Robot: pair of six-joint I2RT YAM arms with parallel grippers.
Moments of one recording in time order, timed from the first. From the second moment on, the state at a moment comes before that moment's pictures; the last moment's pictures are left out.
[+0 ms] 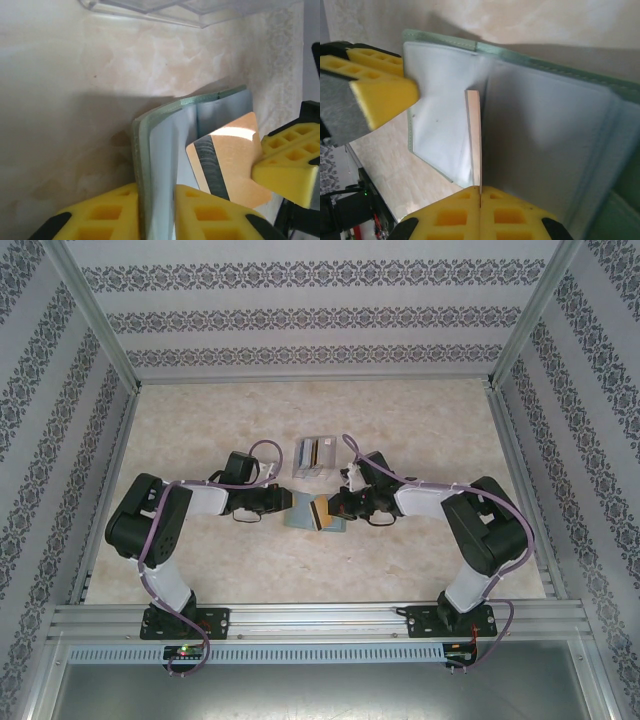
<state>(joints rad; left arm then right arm) -0.31 1.76 0.74 0.10 0.71 -0.50 0.51 1.71 0.78 -0.03 -0.66 0.69</state>
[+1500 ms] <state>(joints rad) -0.31 1.73 0.74 0.03 0.64 -0.45 0.54 1.78 0.71 0.26 -0.60 0.96</state>
